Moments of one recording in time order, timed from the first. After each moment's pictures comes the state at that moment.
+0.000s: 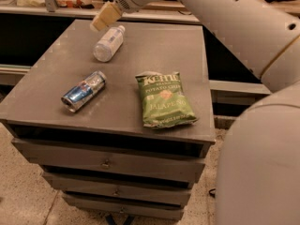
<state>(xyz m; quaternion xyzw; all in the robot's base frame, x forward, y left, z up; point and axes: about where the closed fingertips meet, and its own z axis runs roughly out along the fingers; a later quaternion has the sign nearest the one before) 0.767 0.106 0.997 -0.50 0.70 0.09 0.50</state>
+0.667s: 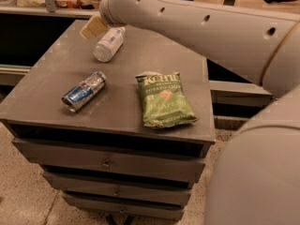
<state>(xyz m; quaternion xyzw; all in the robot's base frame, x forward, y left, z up) 0.770 0.124 0.974 -0.42 0.72 0.03 0.55</state>
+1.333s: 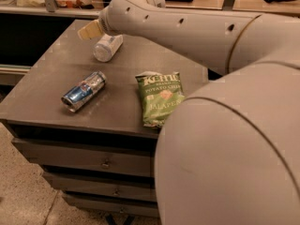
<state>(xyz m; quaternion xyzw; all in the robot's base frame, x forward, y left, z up) 0.799 0.133 0.924 -0.28 0.81 0.11 0.51</state>
